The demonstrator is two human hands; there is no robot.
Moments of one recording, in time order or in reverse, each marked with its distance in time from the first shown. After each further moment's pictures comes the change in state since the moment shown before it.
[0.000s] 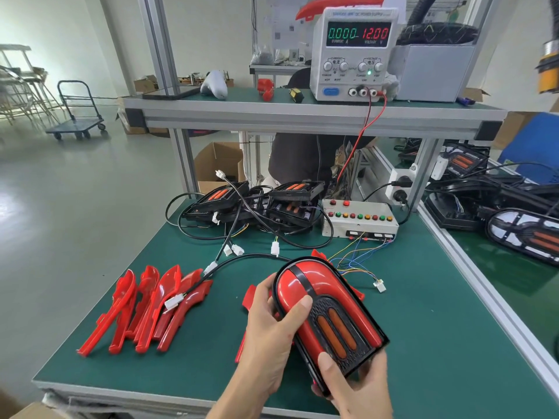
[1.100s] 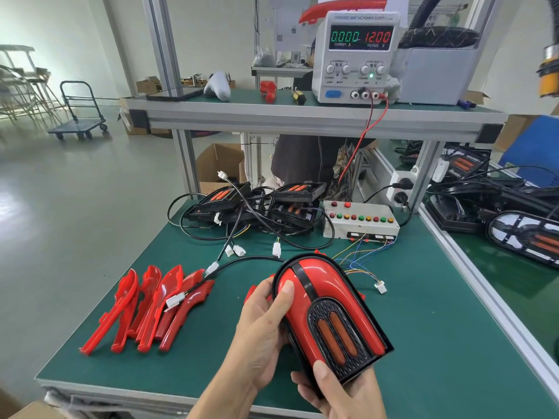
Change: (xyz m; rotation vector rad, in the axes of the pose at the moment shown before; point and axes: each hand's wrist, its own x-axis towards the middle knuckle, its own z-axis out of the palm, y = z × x) left_hand 0.001 0.017 -0.010 -0.104 -0.141 -0.035; right_hand -0.001 0.007 0.001 0.088 -0.272 0.059
